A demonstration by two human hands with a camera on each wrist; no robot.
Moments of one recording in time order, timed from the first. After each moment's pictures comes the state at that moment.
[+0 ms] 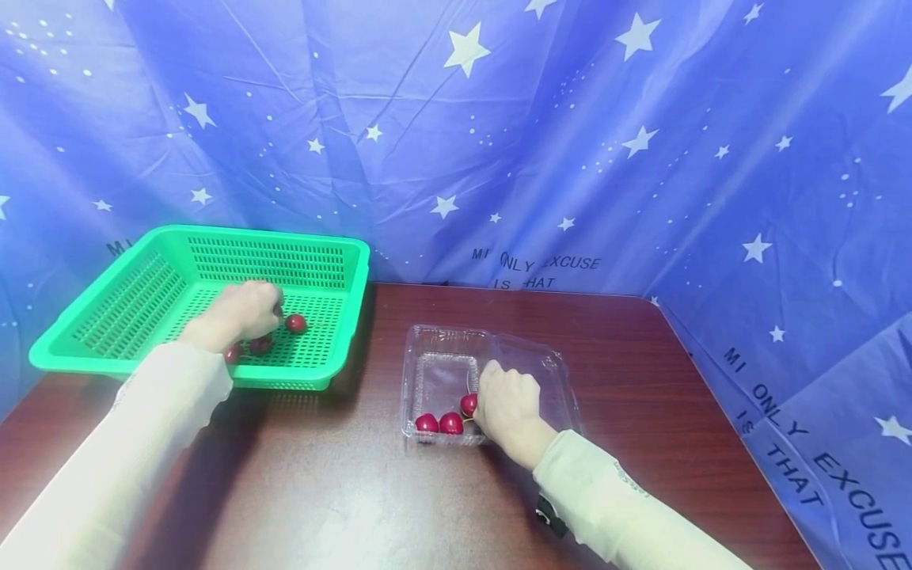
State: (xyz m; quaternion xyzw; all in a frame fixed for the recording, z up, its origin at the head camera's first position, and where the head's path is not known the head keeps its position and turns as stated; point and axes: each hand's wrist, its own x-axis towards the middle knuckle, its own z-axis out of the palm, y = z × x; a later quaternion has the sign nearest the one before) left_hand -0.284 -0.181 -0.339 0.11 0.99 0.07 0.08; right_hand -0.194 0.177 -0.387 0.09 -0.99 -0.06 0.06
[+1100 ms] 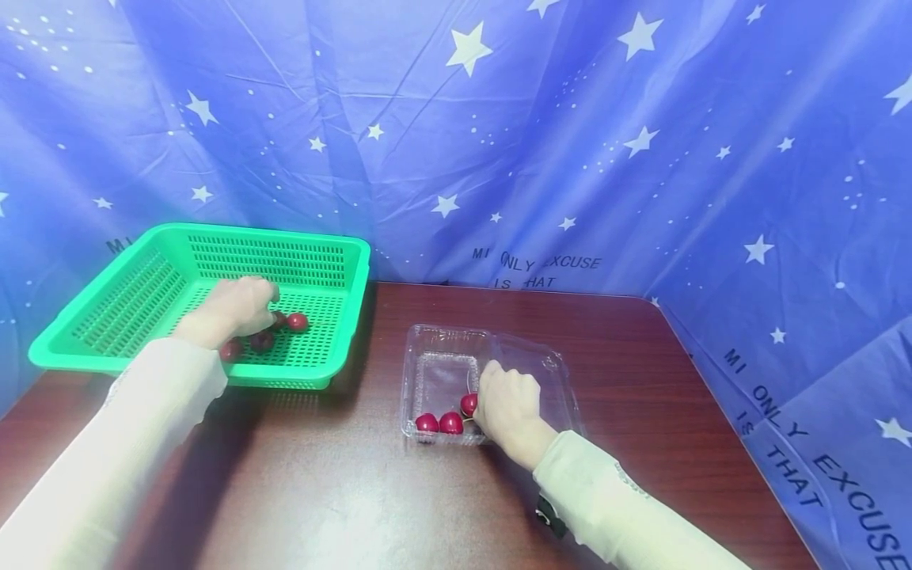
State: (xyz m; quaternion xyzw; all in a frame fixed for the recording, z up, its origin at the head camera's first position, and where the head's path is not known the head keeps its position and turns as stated) left_hand -0.283 -0.187 -0.335 0.12 0.99 0.05 0.08; right_hand -0.193 0.176 -0.387 0.09 -0.99 -0.07 0.06
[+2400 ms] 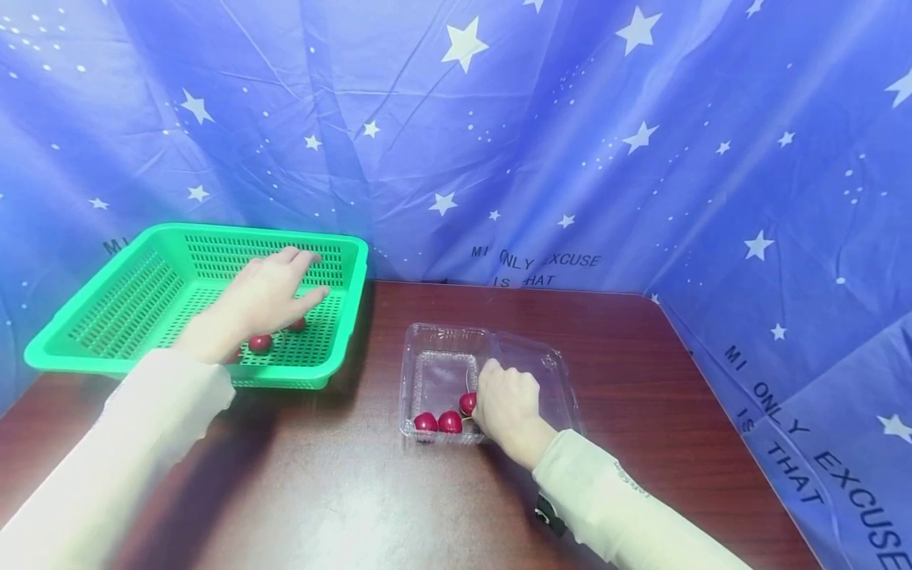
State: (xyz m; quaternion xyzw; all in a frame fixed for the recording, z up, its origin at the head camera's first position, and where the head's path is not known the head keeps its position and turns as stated) left_hand -0.269 -0.142 -0.308 0.19 0.97 0.10 -0.06; right_hand -0.192 0.176 -0.391 0.09 -0.99 -0.07 0.10
